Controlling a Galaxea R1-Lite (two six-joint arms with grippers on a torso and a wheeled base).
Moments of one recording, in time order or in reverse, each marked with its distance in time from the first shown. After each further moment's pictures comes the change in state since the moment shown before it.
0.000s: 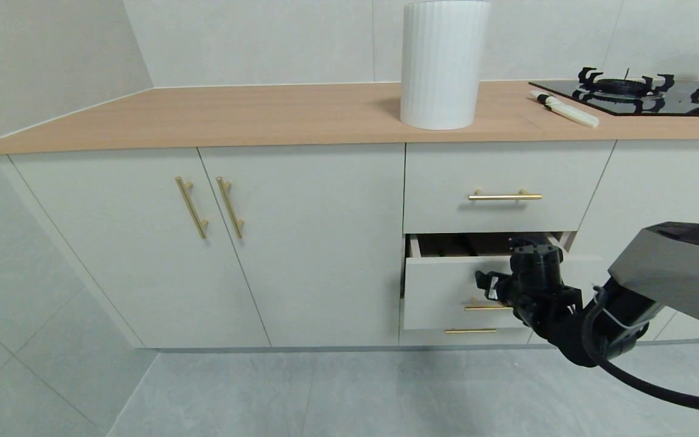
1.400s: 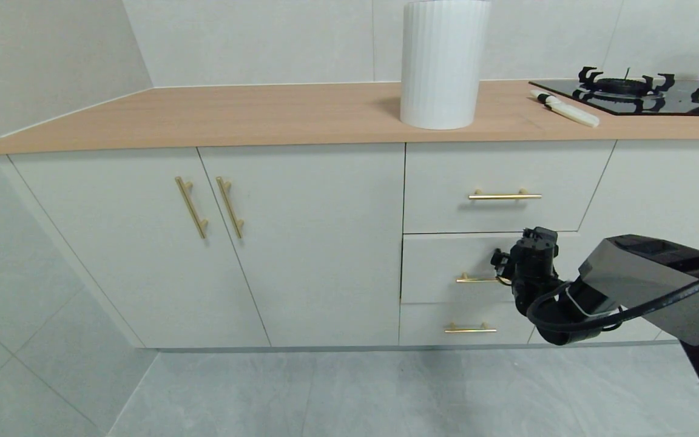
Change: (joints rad) left arm 0.000 0.000 0.000 0.000 0.000 0.000; right arm -0.111 0.236 -0.298 -0.120 -0.177 0.000
